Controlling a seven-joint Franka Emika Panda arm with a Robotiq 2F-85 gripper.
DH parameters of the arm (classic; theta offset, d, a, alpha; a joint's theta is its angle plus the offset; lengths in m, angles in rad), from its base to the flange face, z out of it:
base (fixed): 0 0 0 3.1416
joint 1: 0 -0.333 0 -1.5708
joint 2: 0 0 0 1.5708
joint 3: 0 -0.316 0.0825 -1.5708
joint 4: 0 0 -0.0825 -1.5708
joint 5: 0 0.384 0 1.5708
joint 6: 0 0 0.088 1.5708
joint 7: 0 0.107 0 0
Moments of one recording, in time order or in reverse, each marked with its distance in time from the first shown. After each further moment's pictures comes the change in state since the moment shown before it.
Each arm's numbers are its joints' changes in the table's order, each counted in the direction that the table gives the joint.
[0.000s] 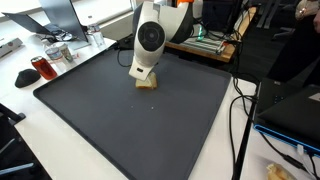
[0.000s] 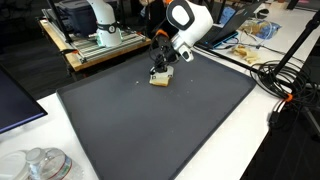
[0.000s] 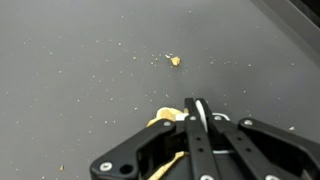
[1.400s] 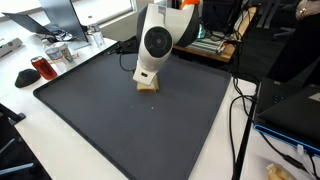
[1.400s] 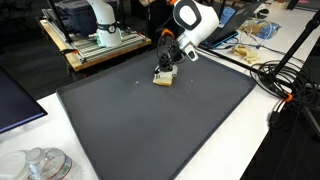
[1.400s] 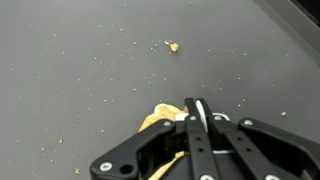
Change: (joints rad) arm -0.018 -0.042 -0.030 0.070 -0.005 -0.059 -0.008
